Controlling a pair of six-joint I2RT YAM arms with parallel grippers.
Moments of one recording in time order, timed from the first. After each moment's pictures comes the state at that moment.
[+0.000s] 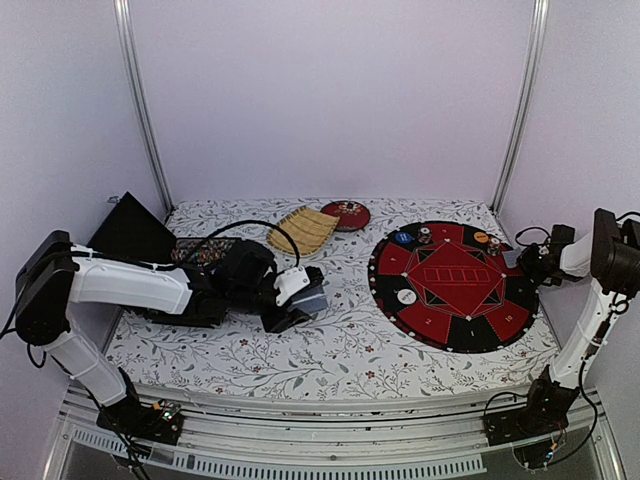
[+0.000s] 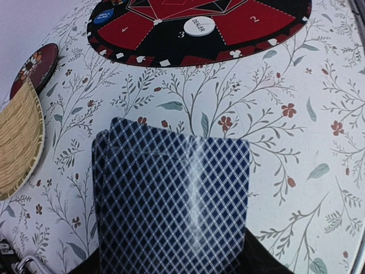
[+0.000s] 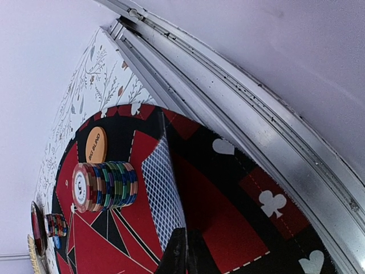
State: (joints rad) left arm -0.87 1.58 0.84 0.02 0.07 0.34; right arm -0.41 1.89 0.91 0.24 -0.32 0.64
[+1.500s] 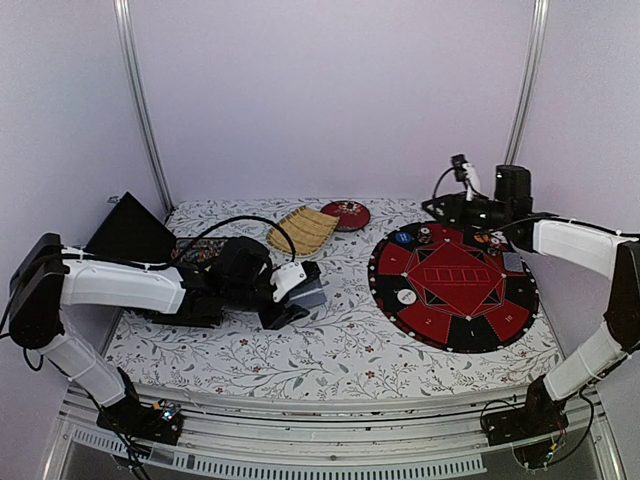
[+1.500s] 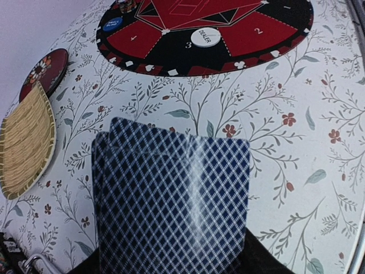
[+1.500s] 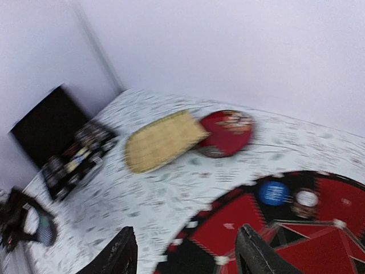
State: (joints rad) left arm -0.87 1.54 0.83 0.02 0.06 0.33; right arm 0.15 1.48 1.00 0.14 -0.53 0.15
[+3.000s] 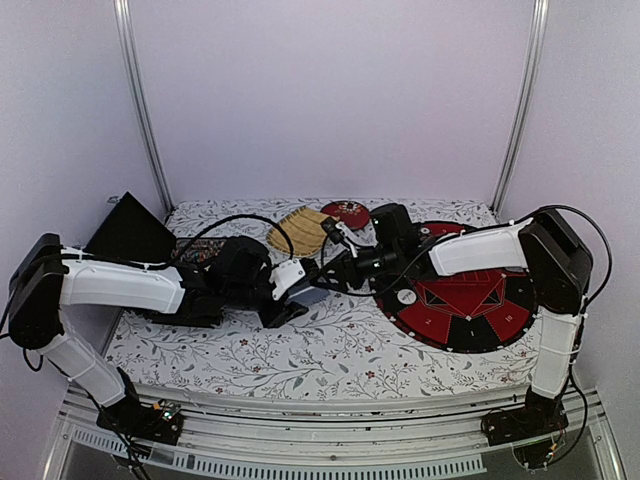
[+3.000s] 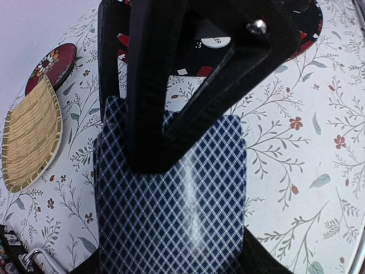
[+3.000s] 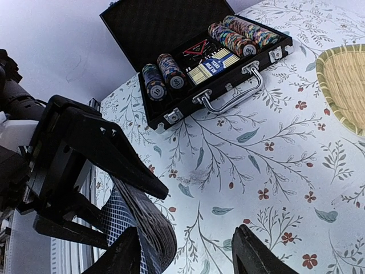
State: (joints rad) left arm -0.87 1.54 0.83 0.03 0.04 0.30; right arm 0.74 1.96 1.25 0.19 -0.69 0.16
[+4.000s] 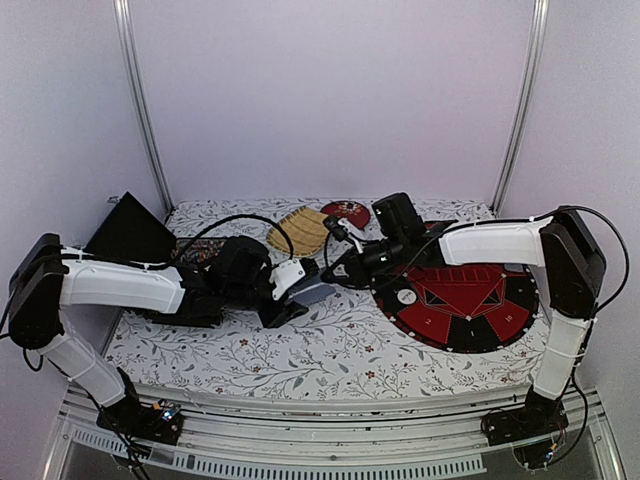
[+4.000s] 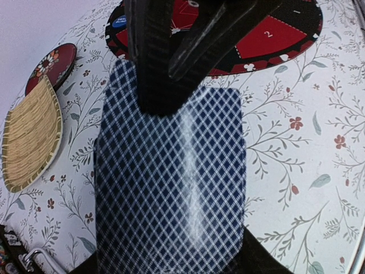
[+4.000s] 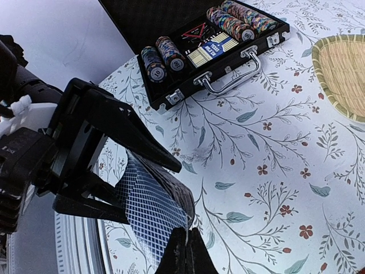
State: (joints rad) left arm -0.87 1.54 0.83 0.03 0.04 0.30; right arm 0.74 1.88 1.29 -0.07 -0.67 0.07
